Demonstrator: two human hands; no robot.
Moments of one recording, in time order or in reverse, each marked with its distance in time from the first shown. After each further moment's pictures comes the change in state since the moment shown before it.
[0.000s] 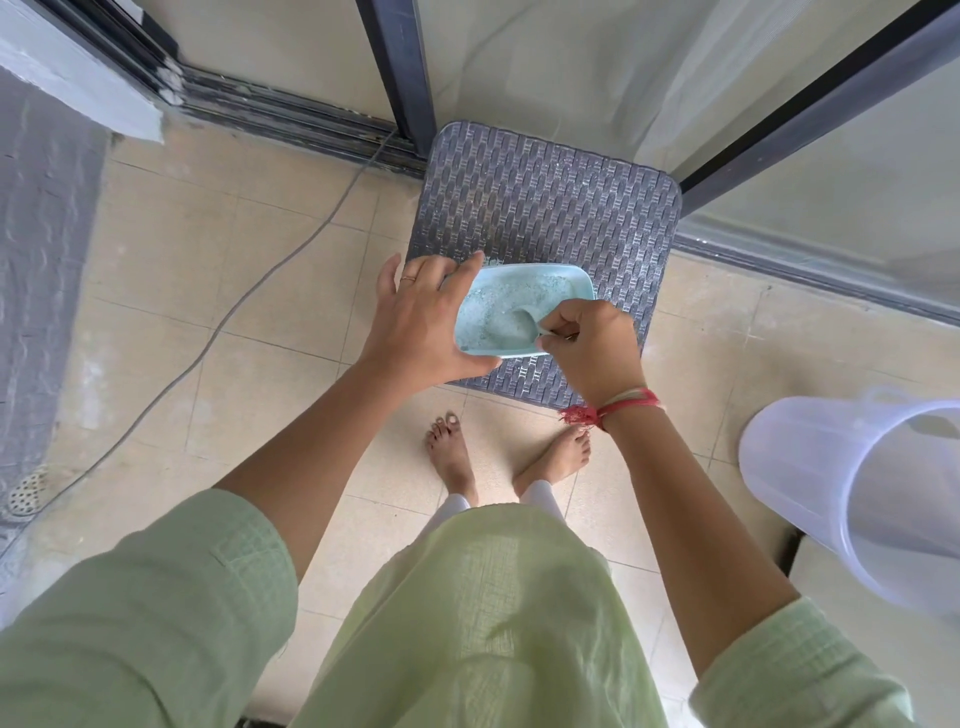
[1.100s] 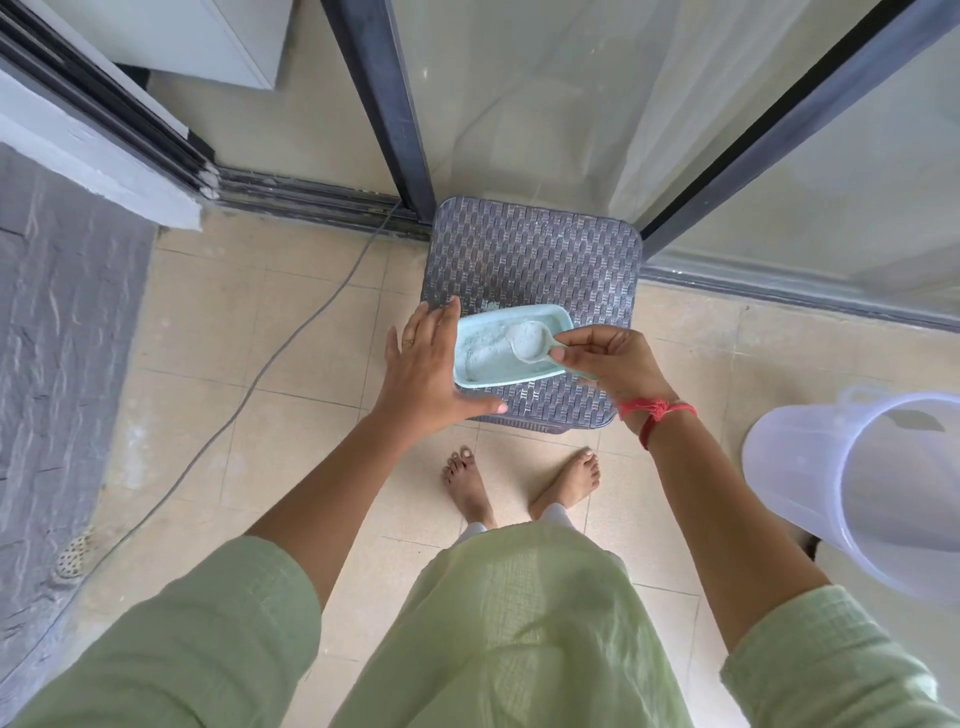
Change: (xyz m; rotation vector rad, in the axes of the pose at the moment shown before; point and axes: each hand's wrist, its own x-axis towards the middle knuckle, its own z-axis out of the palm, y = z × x) left_hand -0.029 0.018 -0.047 -0.176 -0.155 -0.125; right_hand -0.032 -0.017 -0.055 0.786 -0.151 0.257
